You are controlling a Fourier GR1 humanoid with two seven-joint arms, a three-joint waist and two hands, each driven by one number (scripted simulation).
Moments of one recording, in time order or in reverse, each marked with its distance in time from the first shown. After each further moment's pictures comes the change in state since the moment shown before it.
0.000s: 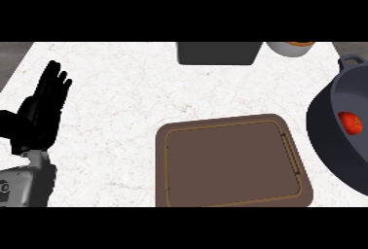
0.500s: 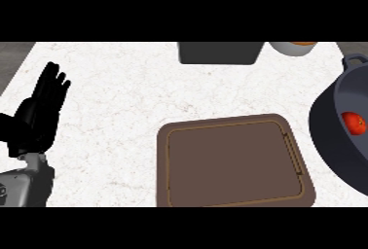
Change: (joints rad) left arm 0.016 0.001 0.004 -0.021 0.003 -0.013 0.002; right arm 0.012 -0.236 -0.064 0.310 -0.047 0.176 -0.129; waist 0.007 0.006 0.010
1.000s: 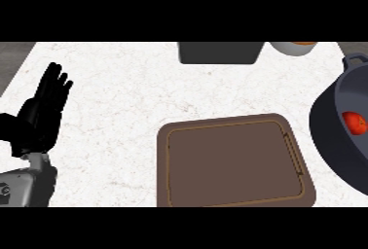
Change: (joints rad) left arm -0.002 -0.012 -0.002 0.008 -0.006 0.004 -0.008; right arm 0.054 -0.107 0.009 0.083 -0.004 0.032 -0.029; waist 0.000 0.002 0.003
